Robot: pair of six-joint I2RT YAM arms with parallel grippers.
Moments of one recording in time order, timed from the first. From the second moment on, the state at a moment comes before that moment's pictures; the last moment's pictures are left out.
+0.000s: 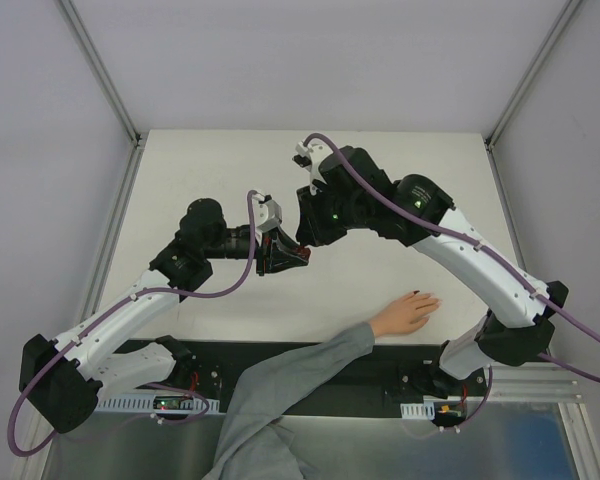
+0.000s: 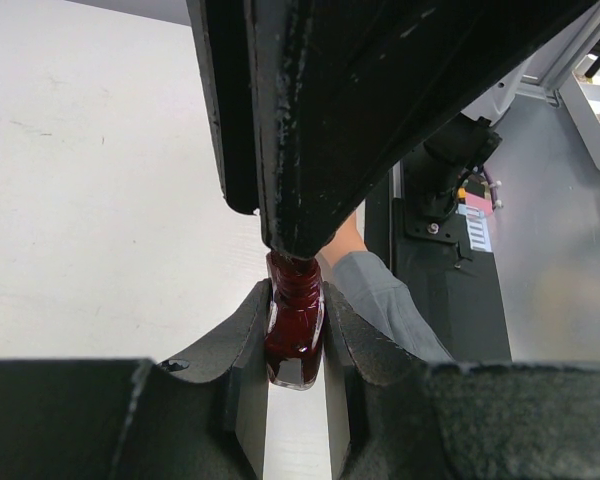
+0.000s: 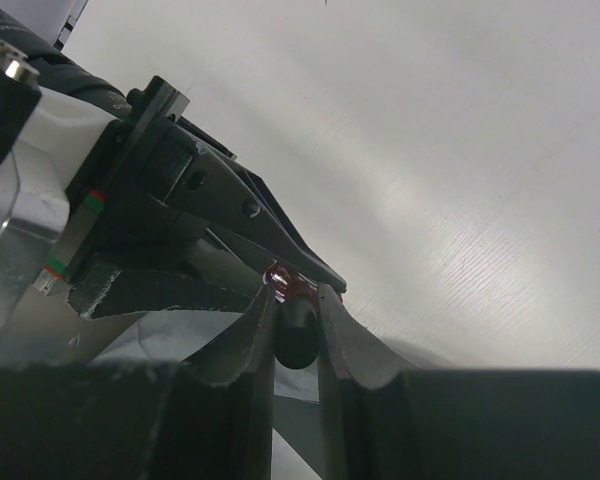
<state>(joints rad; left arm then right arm) -0.62 1.01 0.79 0.08 0.89 -0.07 1.01 1.54 1.93 -1.13 0.00 0.38</state>
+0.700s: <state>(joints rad) -0.62 1.01 0.79 0.07 0.89 -0.07 1.01 1.55 1.94 -1.13 0.03 0.38</state>
